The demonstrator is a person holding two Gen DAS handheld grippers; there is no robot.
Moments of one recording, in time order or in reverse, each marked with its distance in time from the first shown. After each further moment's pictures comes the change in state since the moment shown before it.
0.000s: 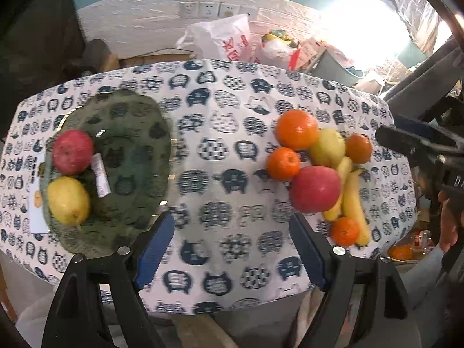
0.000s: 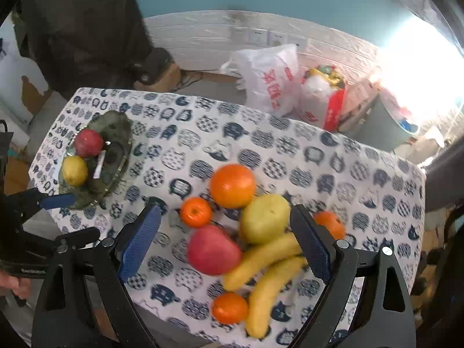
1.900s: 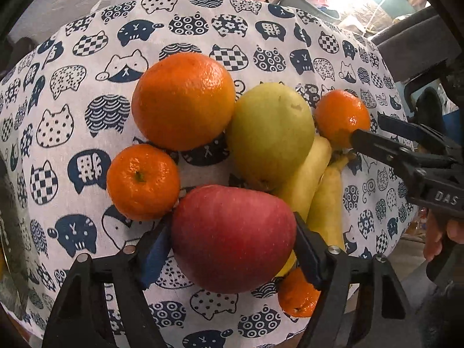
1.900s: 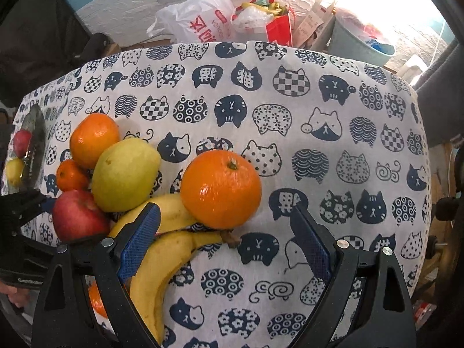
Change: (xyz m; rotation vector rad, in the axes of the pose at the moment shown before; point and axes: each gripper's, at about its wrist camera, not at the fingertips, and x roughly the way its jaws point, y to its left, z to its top) left arm 0.148 -0.112 0.039 0.131 0.242 -0.109; right arm 0.082 -0.144 -0.050 0.186 0.157 -0.060
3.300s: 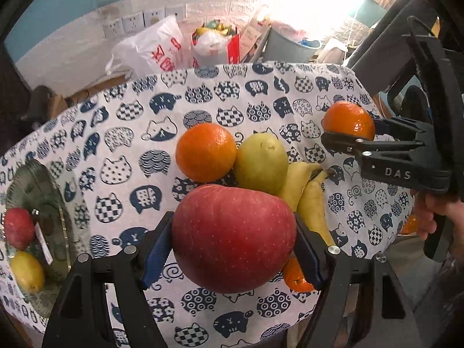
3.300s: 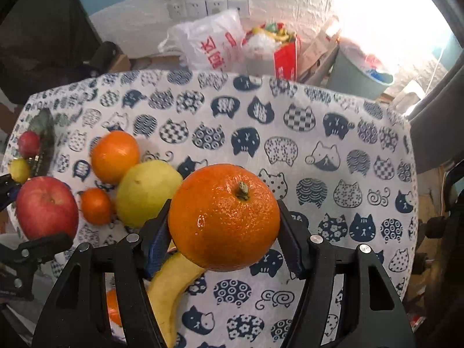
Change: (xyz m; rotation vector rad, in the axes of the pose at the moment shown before) left arm -0.088 -0.009 -0.021 0.118 -0.227 0.090; right arm -0.040 0.029 0.008 -0.065 -0.126 -0.019
